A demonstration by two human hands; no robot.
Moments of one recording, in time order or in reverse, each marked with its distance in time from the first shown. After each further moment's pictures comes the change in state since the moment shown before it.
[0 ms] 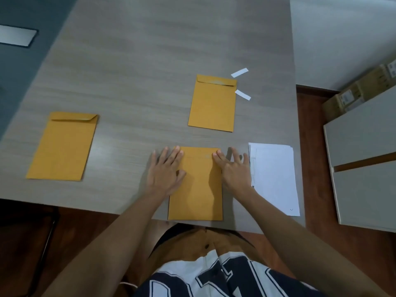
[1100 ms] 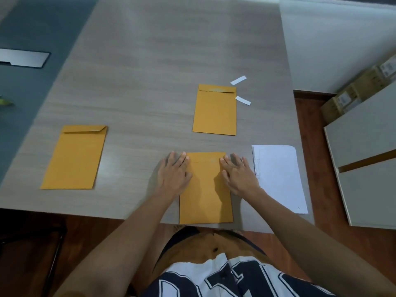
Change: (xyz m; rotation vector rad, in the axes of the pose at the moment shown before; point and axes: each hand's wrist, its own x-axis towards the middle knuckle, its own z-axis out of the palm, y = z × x) left_hand 0.003 0.004 -0.015 -0.037 0.013 0.010; right_hand -0.009 0.001 0.012 0.181 0.065 -0.047
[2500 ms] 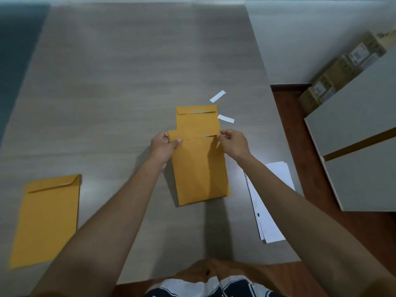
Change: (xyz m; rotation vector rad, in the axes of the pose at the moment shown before) left_hand 0.176 -0.004 -0.111 -1.444 0.034 -0.351; right_hand 0.137 0.048 -0.111 1.101 0.325 0.575
